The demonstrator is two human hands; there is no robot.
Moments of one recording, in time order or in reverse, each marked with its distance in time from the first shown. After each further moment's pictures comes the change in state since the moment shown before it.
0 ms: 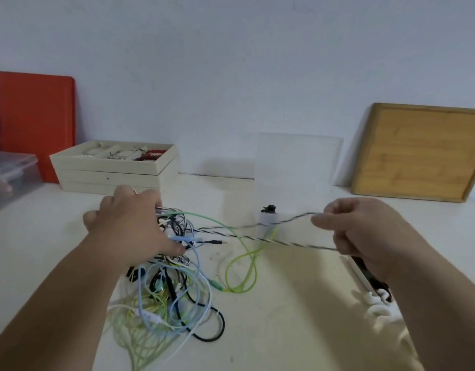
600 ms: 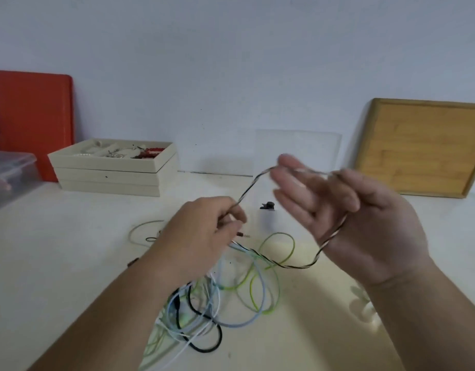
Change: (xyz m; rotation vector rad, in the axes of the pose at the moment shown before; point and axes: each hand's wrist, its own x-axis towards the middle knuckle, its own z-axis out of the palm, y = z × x) left_hand -0.026 0.050 0.026 -0.643 -0.013 0.500; right_hand -0.011 -0.012 0.018 1.117 -0.731 -0.206
